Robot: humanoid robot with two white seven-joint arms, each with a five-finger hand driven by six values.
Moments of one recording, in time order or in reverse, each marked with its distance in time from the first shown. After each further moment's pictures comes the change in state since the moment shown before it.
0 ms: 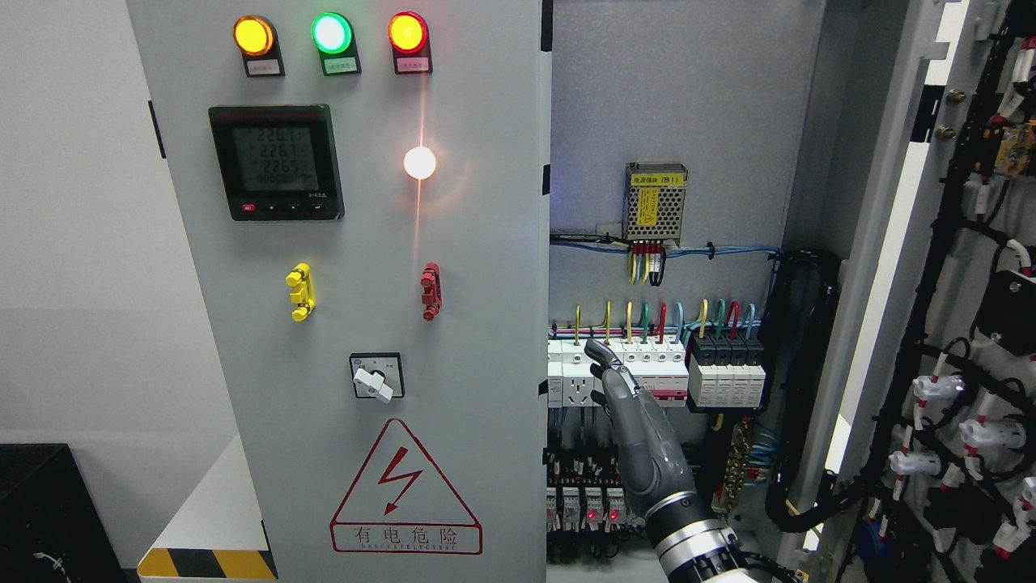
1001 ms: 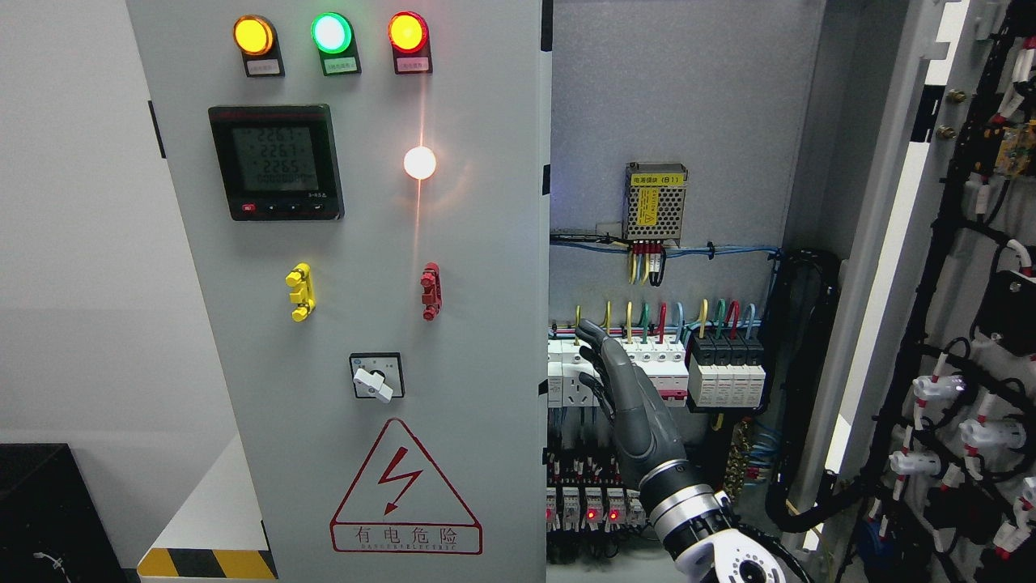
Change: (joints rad) left arm 0.000 0.007 0.000 -0.004 0.001 0.000 0.000; right arm -0.079 -0.006 -0.009 0.065 -0.128 0.034 0.008
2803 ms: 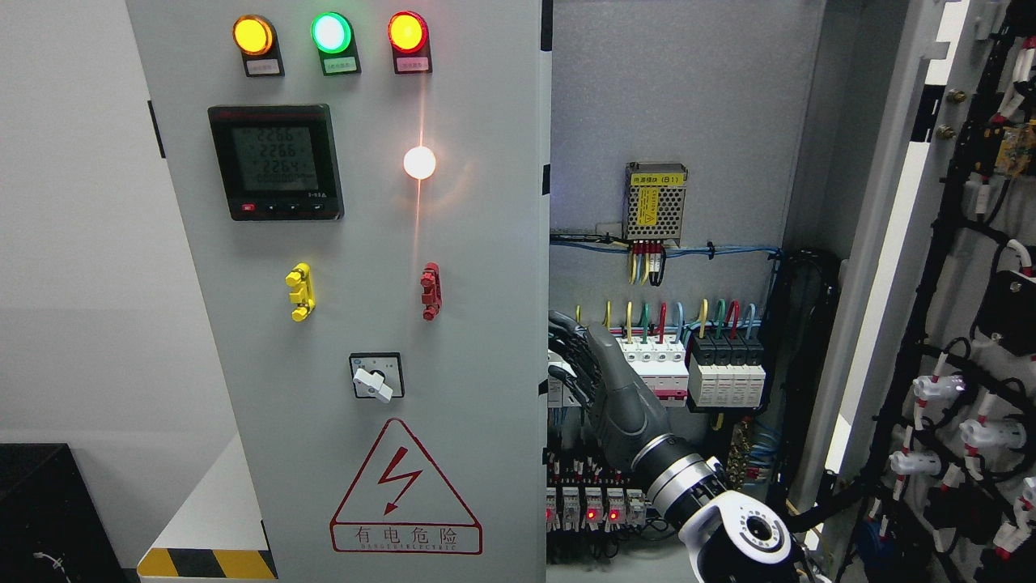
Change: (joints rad) left arm 0.000 0.004 0.000 0.000 -0.001 0.002 0.000; right arm -0.106 -0.050 -0.002 0.120 -0.135 0.022 0.171
